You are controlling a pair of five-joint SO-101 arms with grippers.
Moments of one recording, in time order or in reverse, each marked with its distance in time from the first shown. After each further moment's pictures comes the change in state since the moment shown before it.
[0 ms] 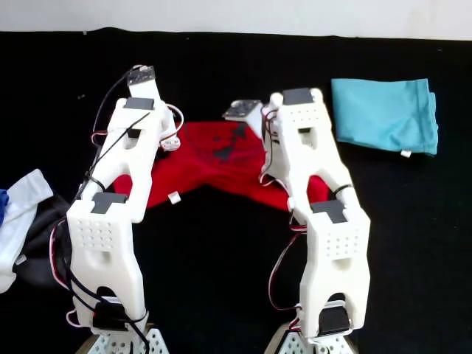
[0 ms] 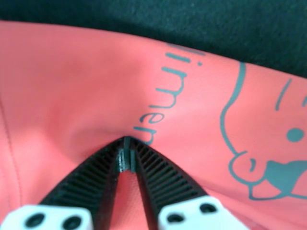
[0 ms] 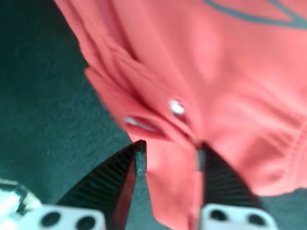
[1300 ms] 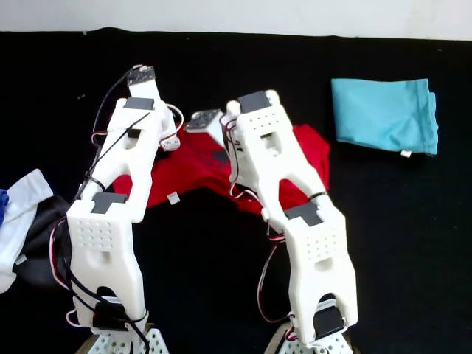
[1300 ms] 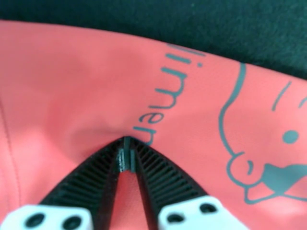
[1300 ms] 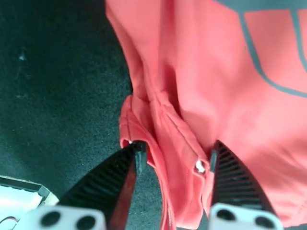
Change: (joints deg) left arm 0.0 0.0 0.0 0.0 0.0; right arm -10.9 2.5 -4.2 3.0 -4.3
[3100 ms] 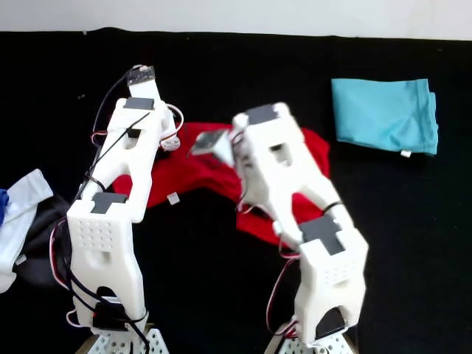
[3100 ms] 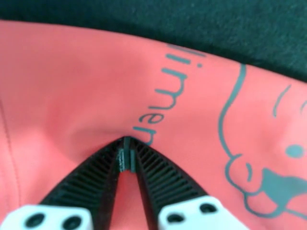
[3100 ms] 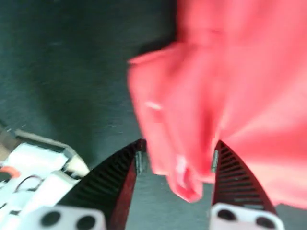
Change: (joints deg) left arm 0.0 0.0 0.0 0.0 0.0; right arm 2.5 -14.9 18.8 -0.6 3.7
